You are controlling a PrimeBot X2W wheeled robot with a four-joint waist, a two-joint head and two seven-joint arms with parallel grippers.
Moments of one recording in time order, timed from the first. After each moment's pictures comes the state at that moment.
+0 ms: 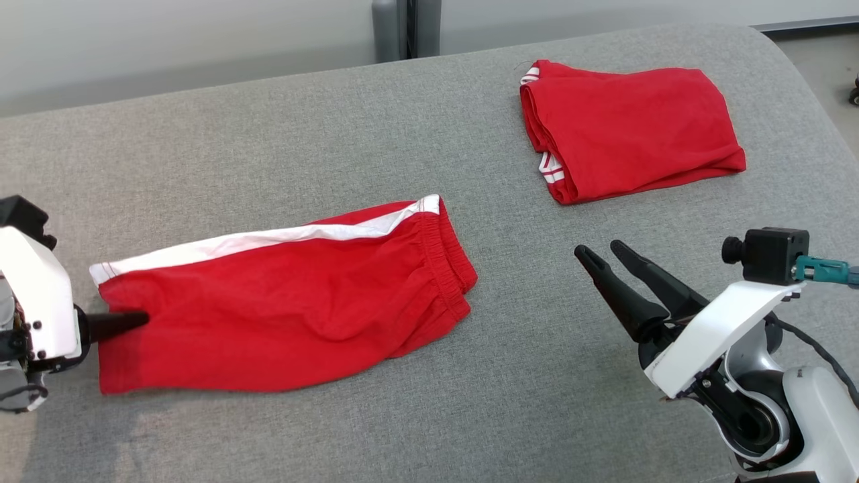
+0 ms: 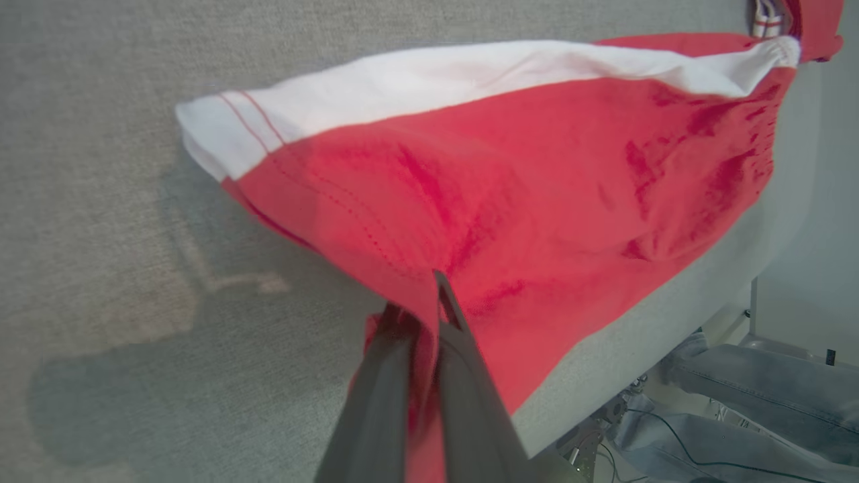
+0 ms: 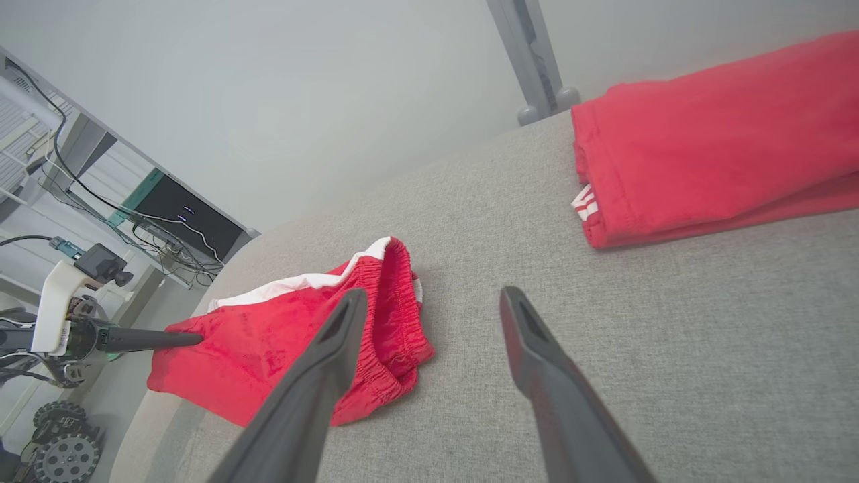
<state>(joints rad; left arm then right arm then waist) -0.86 0.90 -1.11 0.45 -1.71 -0.12 0.72 -0.27 -0.16 0.20 -0.02 0.80 0.13 0.39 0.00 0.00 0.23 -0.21</state>
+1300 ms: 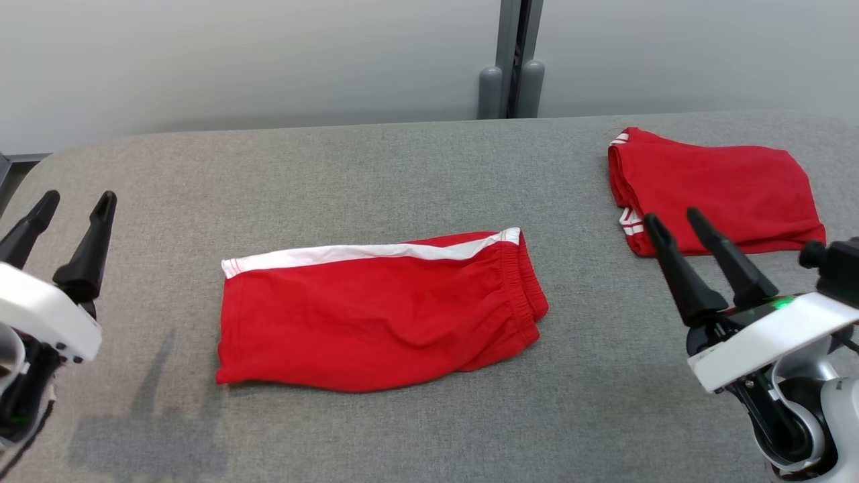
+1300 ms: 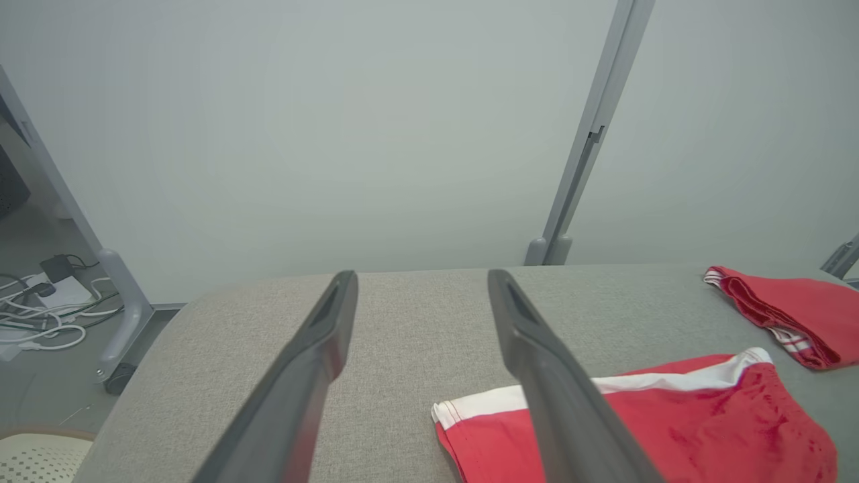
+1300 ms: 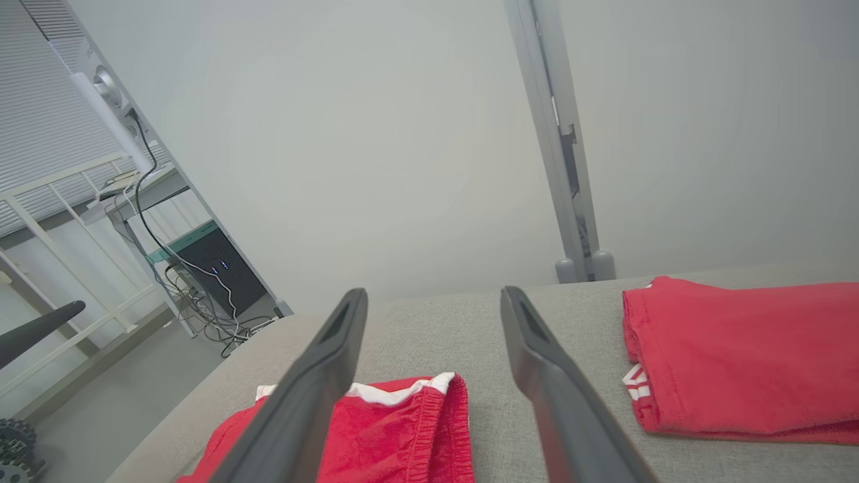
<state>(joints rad) -0.66 0.99 -0.96 0.08 -1.34 0.23 -0.22 -0.21 -0.19 0.13 -0.08 0.68 0.13 0.19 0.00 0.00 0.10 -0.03</state>
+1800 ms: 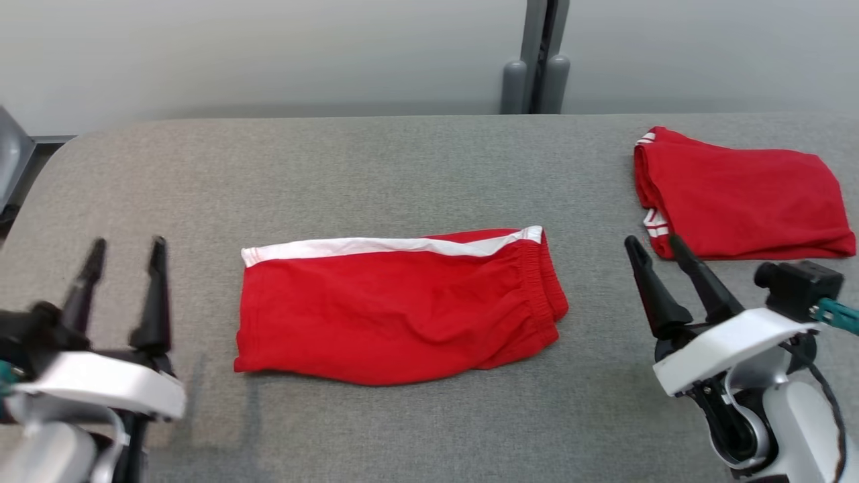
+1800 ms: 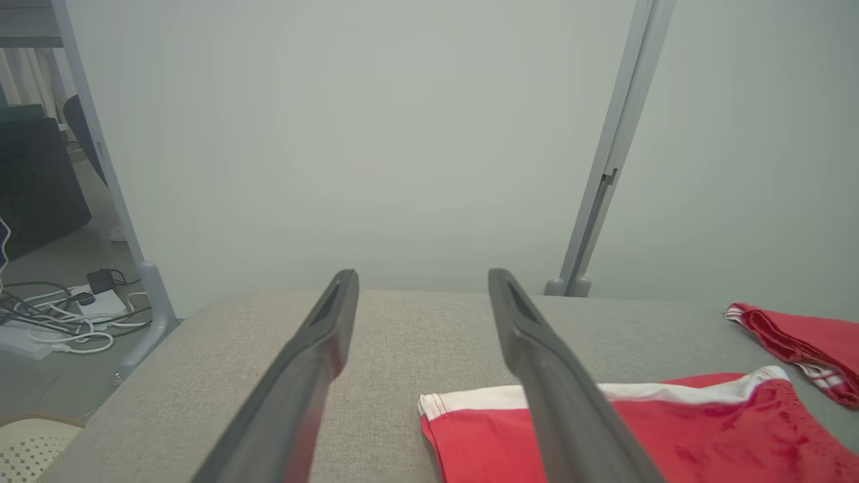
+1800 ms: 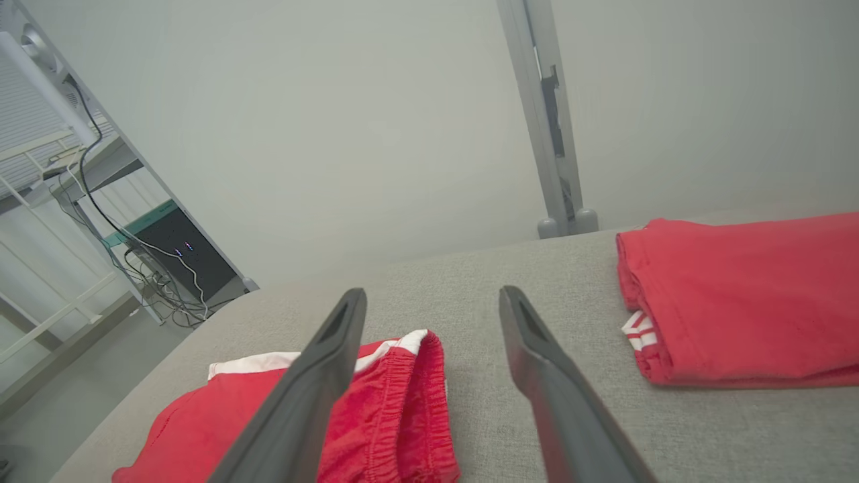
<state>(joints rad) -0.22 0.67 -0.47 -0.03 -0.89 0.33 -0.26 -0.25 -0.14 0.17 0.14 0.58 0.13 0.03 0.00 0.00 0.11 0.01</state>
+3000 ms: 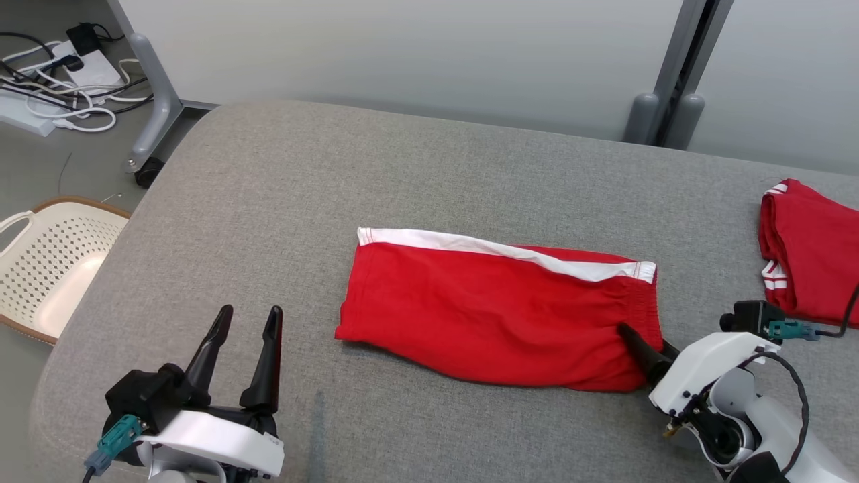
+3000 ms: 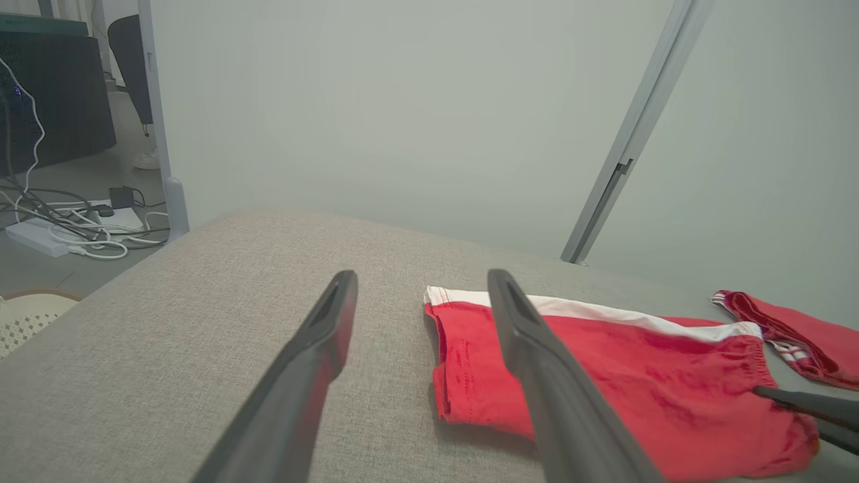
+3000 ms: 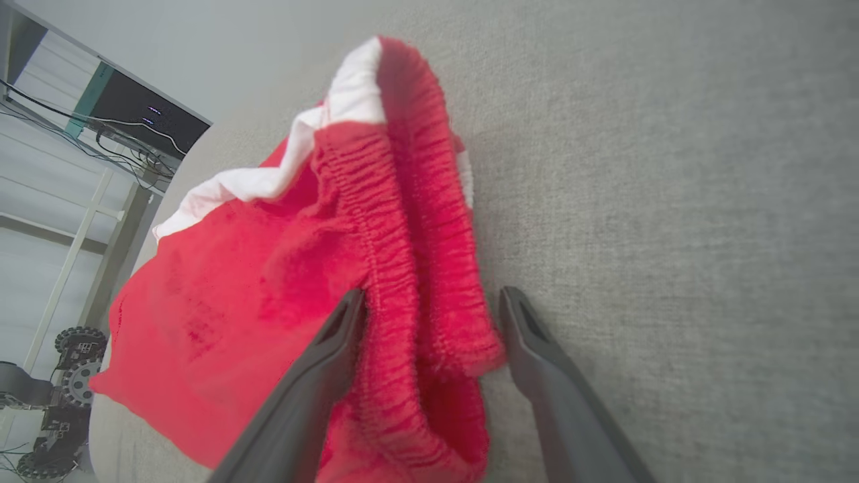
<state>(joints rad) -0.08 0.25 -0.29 0.18 -0.57 0.01 -0.26 -0.46 -0.18 0.39 0.83 0.97 0.13 0.10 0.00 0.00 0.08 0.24</state>
